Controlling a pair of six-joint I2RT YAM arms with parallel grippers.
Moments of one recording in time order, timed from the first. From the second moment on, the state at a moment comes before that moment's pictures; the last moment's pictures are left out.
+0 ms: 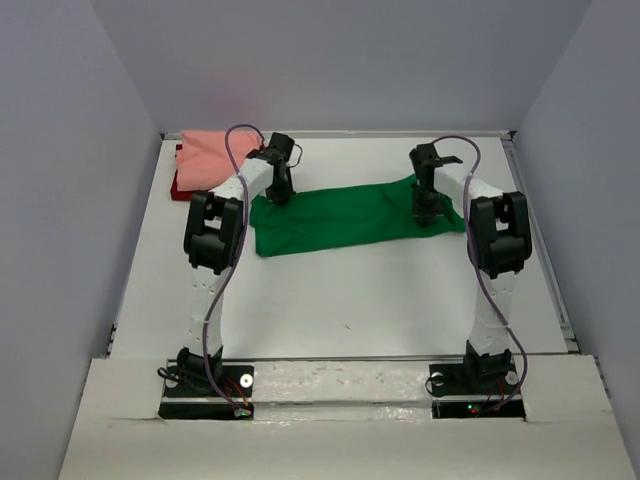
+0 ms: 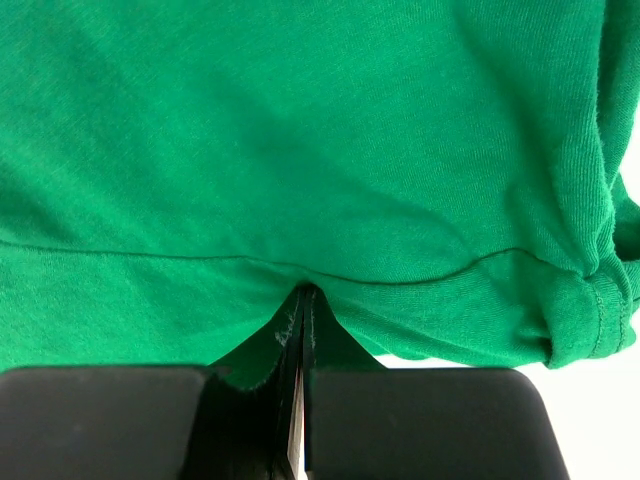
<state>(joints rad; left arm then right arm) -0.33 2.31 1.89 -0.71 -0.10 -0.43 0.19 2.13 1.64 -0.83 0.21 0.29</state>
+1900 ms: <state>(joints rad) -0.99 2.16 1.63 -0.67 0.23 -0.67 0.06 2.66 2.58 -1.05 -0.06 0.02</state>
